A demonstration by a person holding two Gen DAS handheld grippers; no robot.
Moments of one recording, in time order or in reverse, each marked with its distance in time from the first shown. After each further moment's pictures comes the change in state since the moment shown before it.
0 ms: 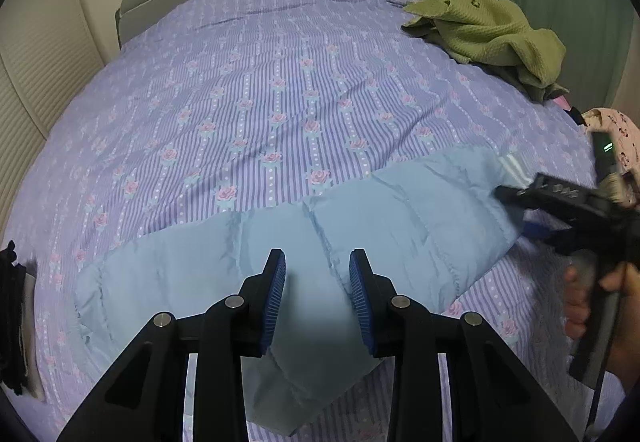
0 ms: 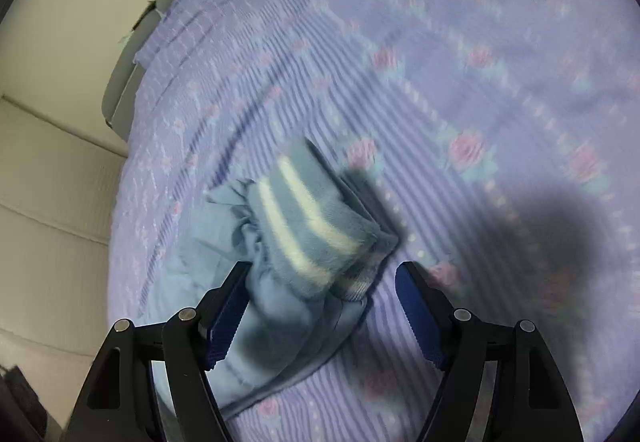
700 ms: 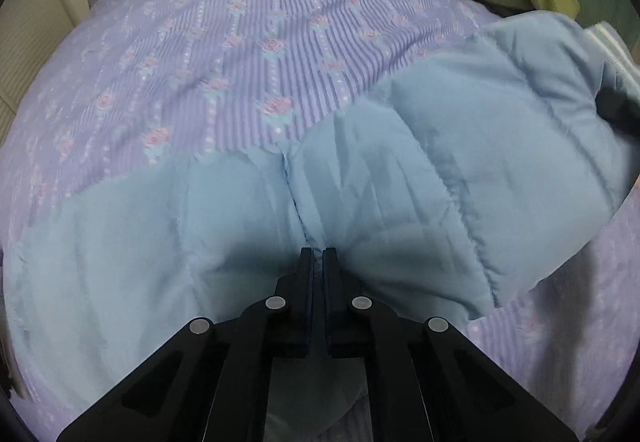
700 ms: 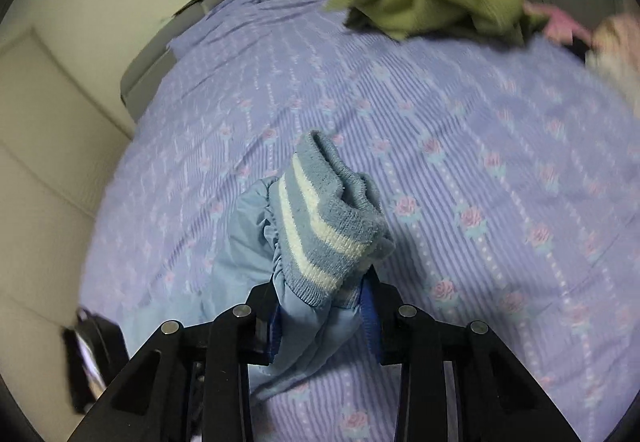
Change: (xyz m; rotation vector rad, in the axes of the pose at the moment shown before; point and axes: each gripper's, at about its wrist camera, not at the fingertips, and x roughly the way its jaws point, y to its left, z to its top) left arm 0.067 -0.015 -0.002 -0.012 0.202 -0.058; right arm -0.071 0.096 -0.009 -0.294 -0.157 -0.119
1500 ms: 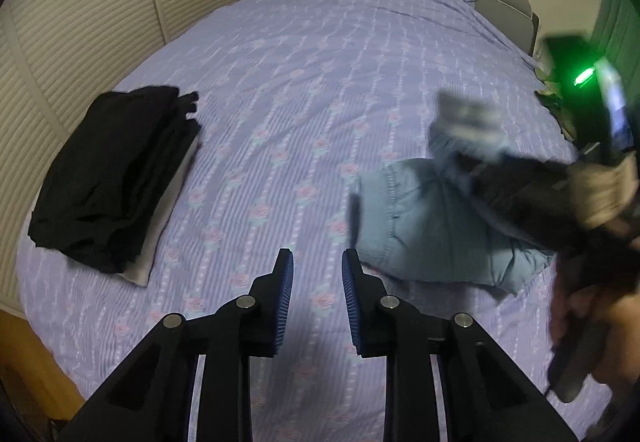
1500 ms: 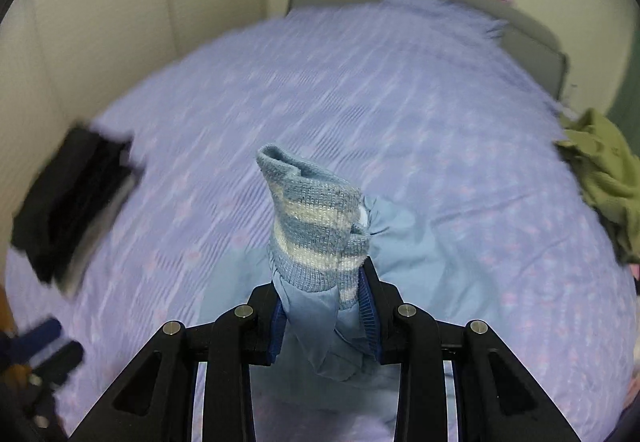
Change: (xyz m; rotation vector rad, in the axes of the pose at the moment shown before) left arm -0.195 0.277 -0.172 -0.408 -0.157 0.173; right arm 0.018 0.363 -0.169 -0.766 0.085 0.018
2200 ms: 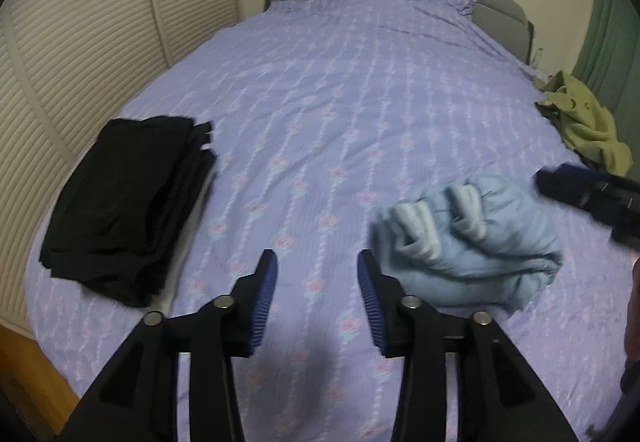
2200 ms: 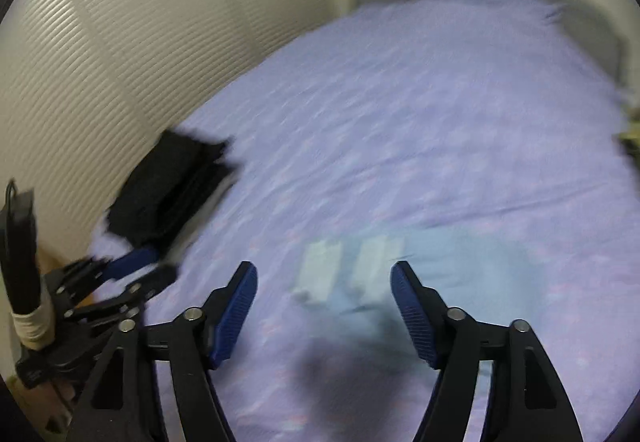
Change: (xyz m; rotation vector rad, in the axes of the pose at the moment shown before) left arm -0.014 0.012 0.021 0.033 -0.079 -0.006; right arm -0.091 -0.026 -0.008 0.044 -0.051 0.260
